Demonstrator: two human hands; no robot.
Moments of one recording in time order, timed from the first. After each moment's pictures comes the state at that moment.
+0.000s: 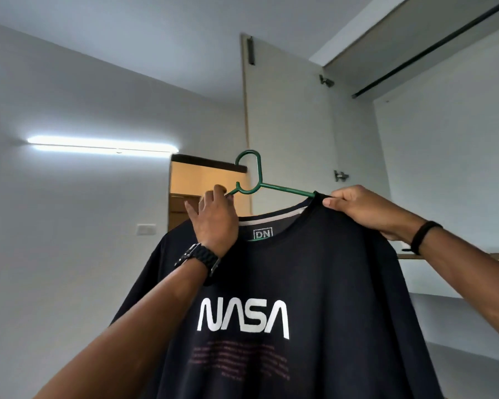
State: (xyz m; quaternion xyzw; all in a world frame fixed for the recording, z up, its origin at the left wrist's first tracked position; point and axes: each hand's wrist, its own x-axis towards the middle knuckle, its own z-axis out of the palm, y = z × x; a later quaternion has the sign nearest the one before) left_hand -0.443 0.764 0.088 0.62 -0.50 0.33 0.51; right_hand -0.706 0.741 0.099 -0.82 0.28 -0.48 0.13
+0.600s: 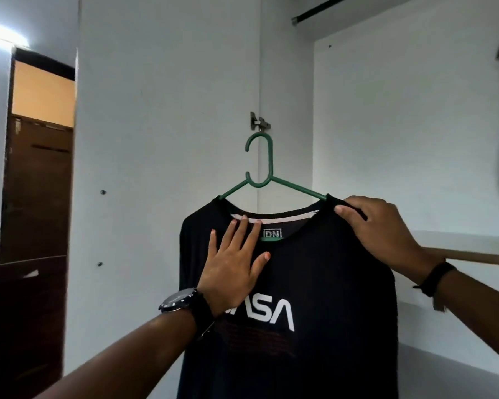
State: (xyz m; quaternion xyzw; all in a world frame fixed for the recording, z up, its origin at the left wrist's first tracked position) left_hand -0.646 0.380 -0.016 0.53 -0.76 0.21 0.31; right_hand -0.886 0.413 0.052 -0.72 0.43 -0.53 -0.12
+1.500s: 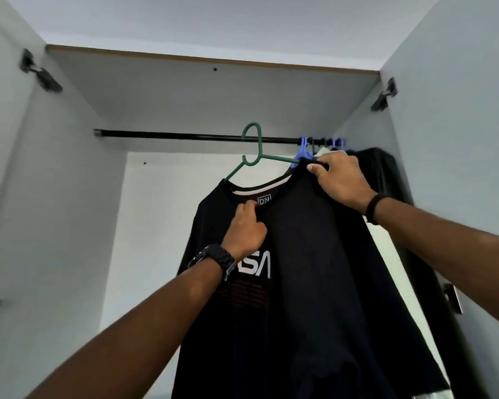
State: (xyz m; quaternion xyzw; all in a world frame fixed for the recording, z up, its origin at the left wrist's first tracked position) left_hand -1.022 0.319 0.506 0.11 -0.84 -0.16 0.51; right_hand -1.142 0.471 0.576 -0.47 0.60 -0.45 -0.47
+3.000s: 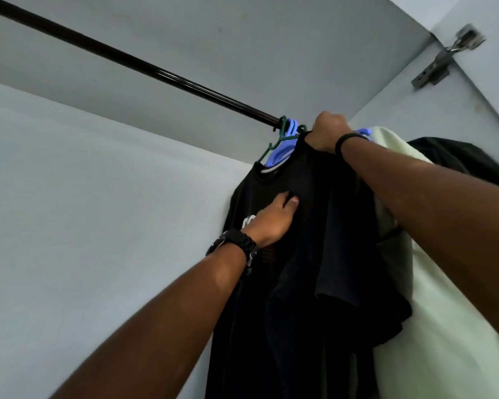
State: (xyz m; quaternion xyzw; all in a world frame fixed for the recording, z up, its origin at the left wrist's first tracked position) left_hand -1.432 0.112 0.645 -0.13 -0.83 -0.25 0.48; right_hand -1.422 0.256 0.761 -0.28 0.68 -0.35 -0.58
